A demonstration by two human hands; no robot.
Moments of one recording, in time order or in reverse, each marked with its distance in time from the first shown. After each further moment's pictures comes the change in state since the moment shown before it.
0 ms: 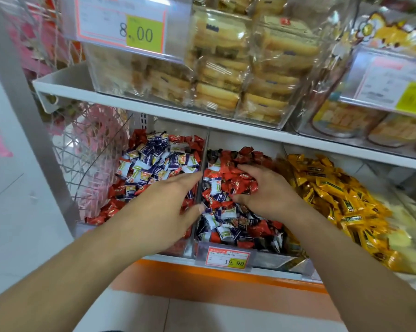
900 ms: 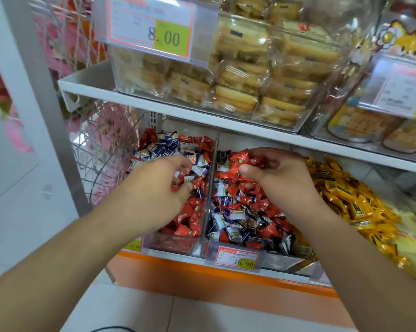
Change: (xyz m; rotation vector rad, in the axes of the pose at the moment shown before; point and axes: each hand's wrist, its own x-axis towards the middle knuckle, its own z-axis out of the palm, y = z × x) left_hand -0.002 -0.019 -0.025 -0.090 0.170 -0.148; right_hand -0.022 -0.047 -0.016 0.750 0.257 -0.044
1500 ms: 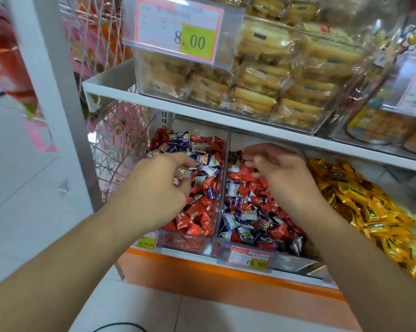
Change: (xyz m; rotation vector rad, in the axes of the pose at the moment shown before) left_hand -0.001 -0.011 -0.008 -0.056 0.072 -0.040; right_hand 0.002 0.001 0.013 -0.082 -0.077 -0.100
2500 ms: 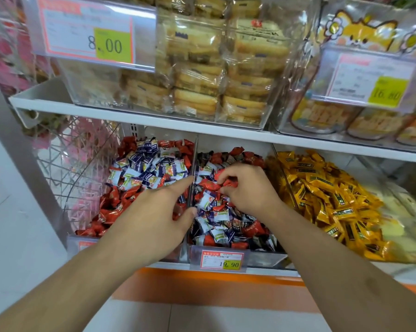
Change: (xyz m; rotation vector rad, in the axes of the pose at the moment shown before) left_hand -0.010 0.028 0.042 0.049 -0.194 0.124; right_hand 0.026 0.069 -0.004 -0.540 -0.068 -0.037
